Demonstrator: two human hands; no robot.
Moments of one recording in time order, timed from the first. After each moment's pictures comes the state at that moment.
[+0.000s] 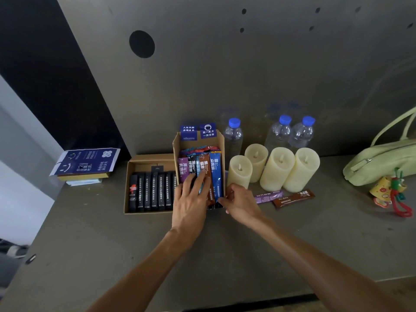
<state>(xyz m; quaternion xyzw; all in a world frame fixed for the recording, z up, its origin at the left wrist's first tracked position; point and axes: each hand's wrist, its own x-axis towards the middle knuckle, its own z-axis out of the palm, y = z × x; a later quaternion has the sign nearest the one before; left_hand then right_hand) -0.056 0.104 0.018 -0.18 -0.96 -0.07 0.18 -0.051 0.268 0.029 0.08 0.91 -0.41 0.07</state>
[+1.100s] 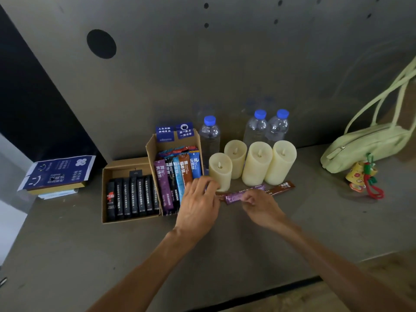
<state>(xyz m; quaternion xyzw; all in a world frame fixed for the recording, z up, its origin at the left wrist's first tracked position) -0.041 0.156 0.040 -0.30 -0.90 -0.23 0.22 -0.015 0.356 0.027 0.12 0.93 -0.33 0.09</state>
